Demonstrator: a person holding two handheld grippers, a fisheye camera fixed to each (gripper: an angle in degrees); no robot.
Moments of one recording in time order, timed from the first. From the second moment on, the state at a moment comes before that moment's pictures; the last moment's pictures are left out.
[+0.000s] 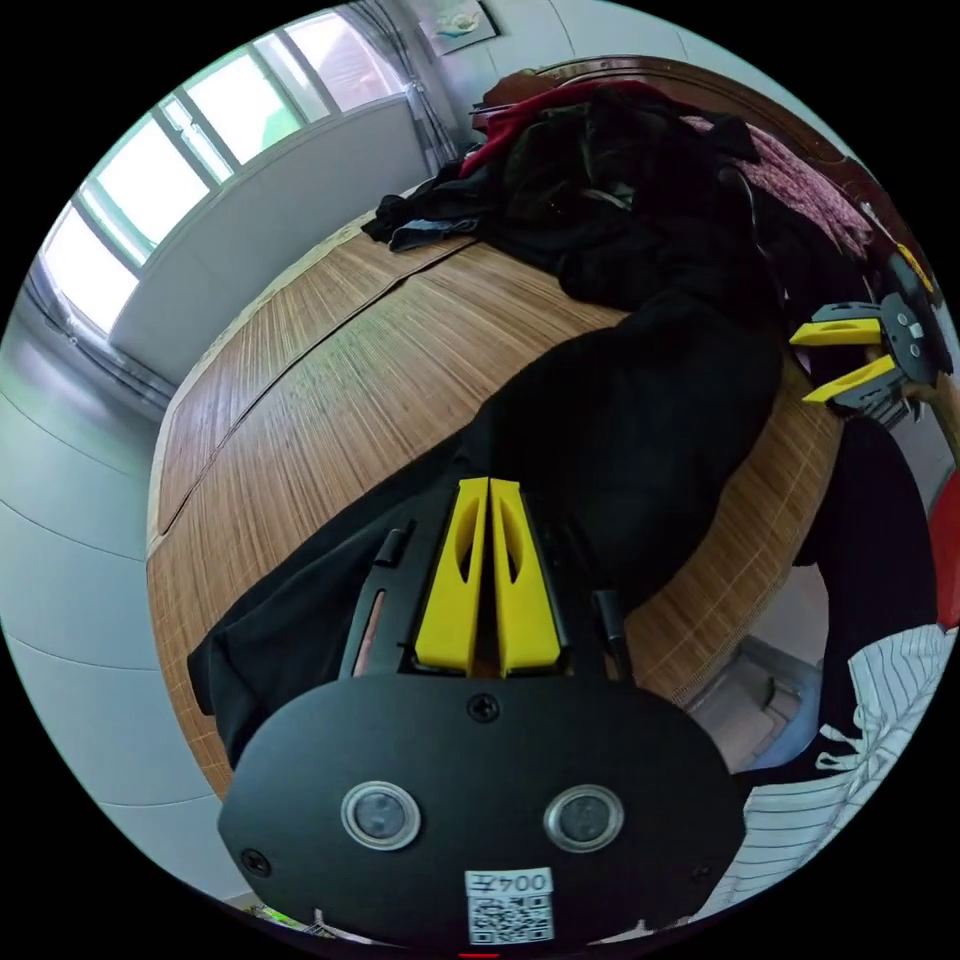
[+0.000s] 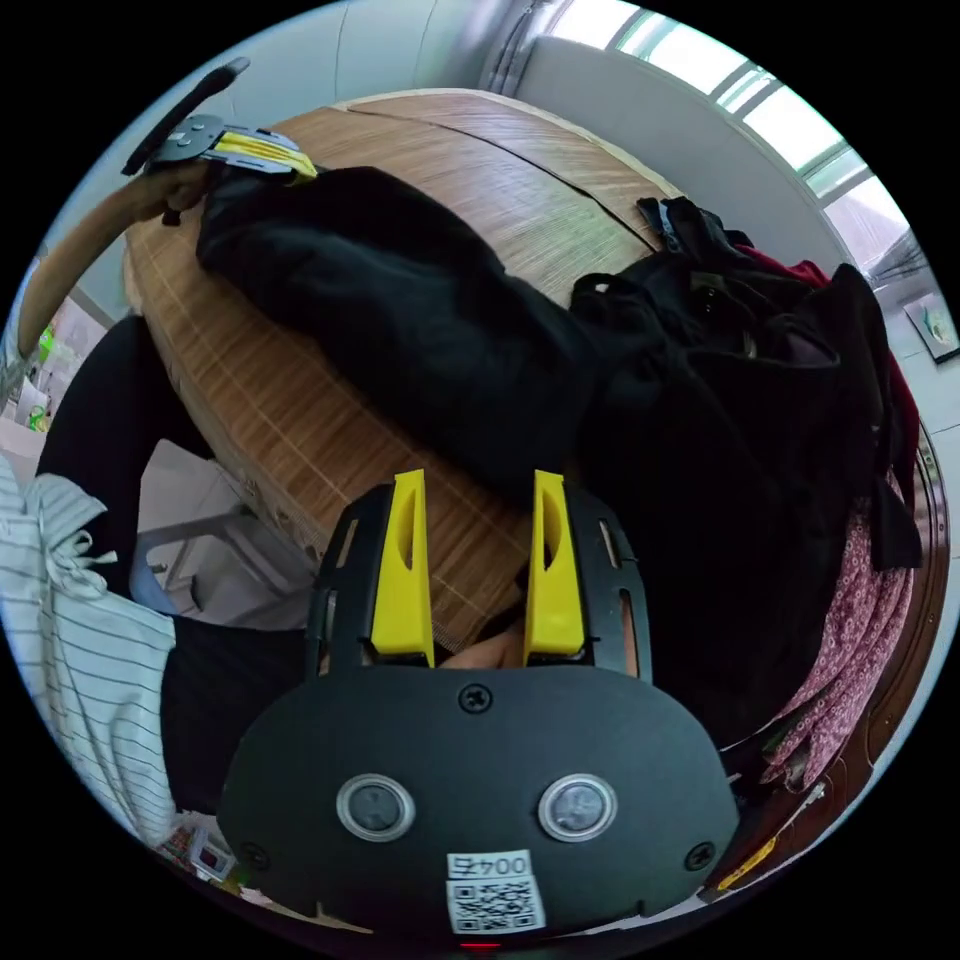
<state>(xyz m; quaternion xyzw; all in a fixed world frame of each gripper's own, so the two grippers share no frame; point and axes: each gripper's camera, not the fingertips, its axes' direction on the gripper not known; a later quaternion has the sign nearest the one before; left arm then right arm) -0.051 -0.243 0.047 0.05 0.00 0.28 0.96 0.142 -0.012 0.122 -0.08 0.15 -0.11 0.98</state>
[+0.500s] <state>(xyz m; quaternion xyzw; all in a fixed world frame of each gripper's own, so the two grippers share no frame) -0.112 -0.289 -0.003 -0.06 0.03 0.19 0.98 0.100 -0.039 0.188 -0.07 0.22 -0.28 0.93</state>
